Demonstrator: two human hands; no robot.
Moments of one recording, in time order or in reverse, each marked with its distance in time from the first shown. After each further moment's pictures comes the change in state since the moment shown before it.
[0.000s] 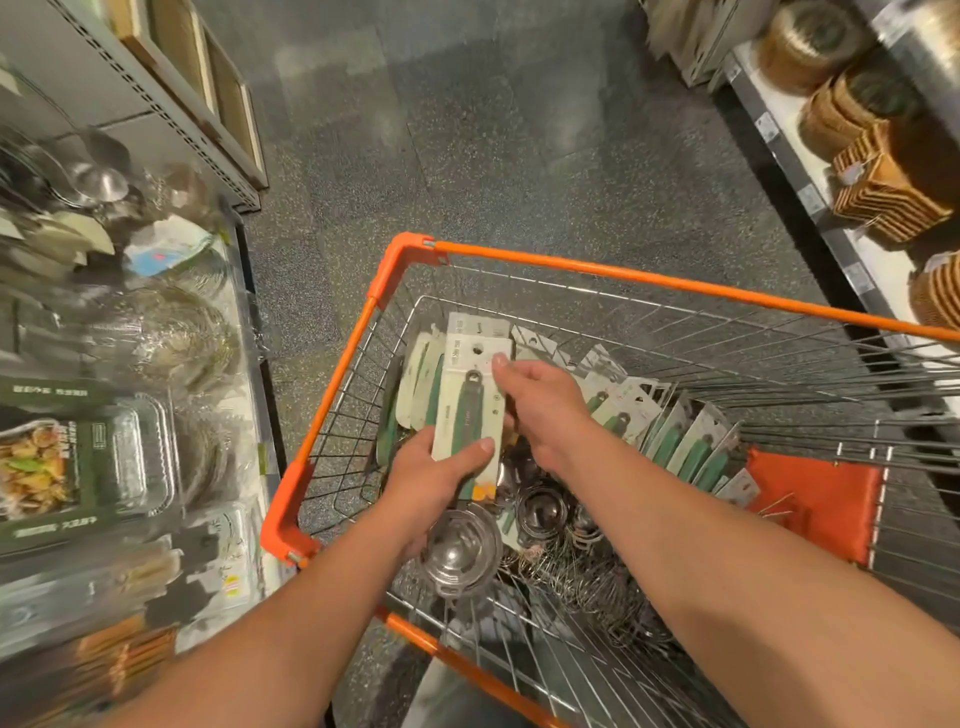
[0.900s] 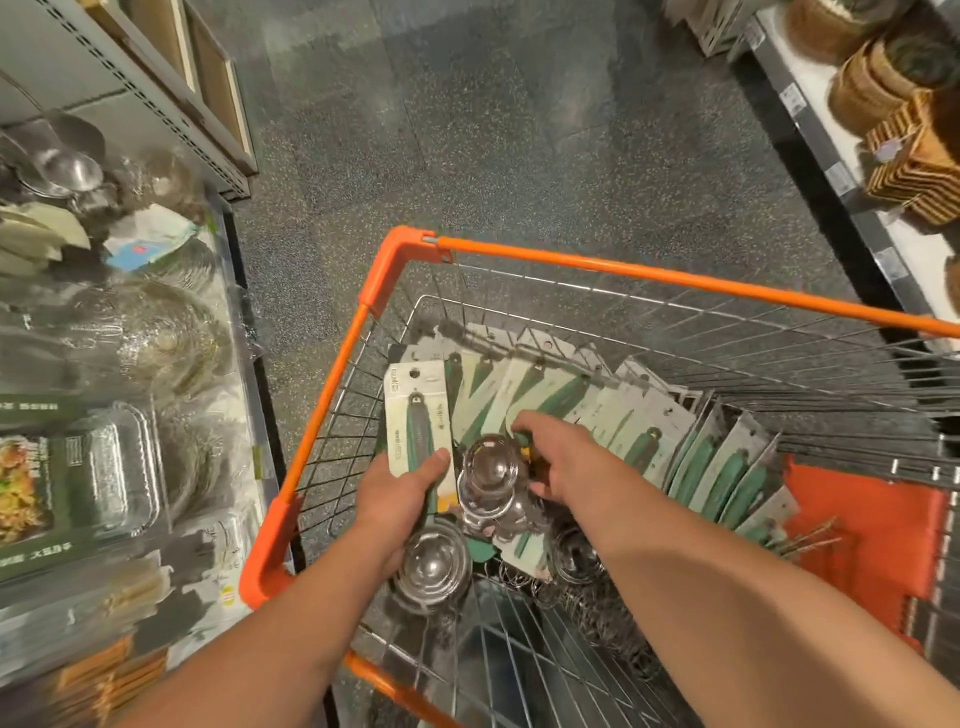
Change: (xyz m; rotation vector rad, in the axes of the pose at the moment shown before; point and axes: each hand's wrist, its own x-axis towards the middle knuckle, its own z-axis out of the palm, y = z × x) left_hand 0.054 -0.024 -0.029 -0.020 0.217 -0.090; right_hand 0.062 0.044 -0.003 -0.048 0.187 0.513
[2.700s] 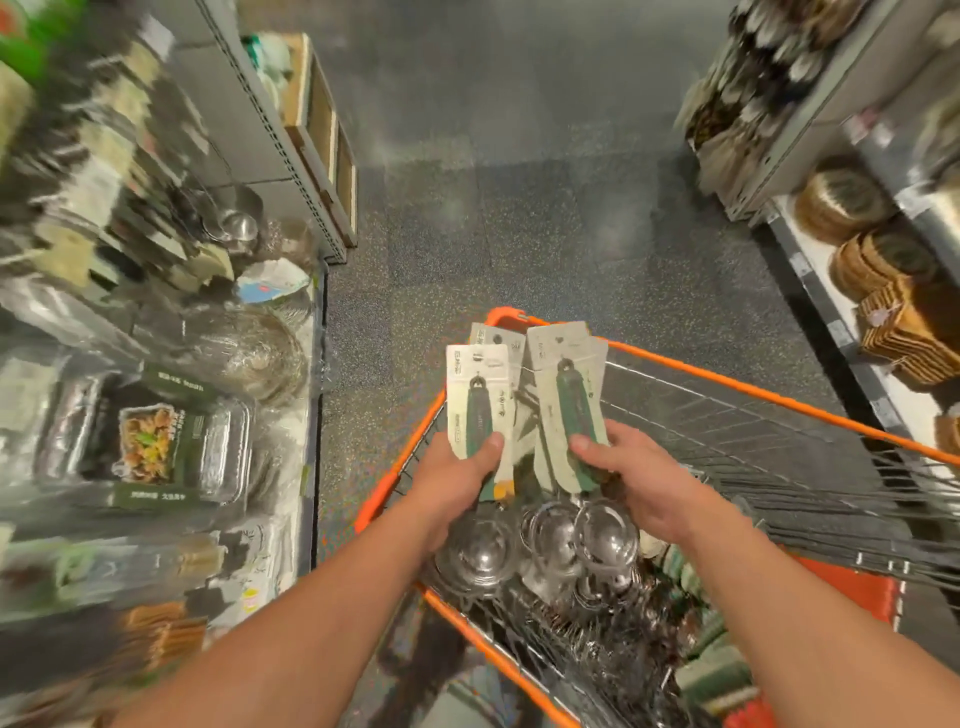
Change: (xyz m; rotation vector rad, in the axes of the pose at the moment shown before) left_hand -0.100 0.063 -0.039 -0.064 -0.153 0.268; right_hand -0.150 -0.005 -0.057 -0.194 -0.506 -0.619
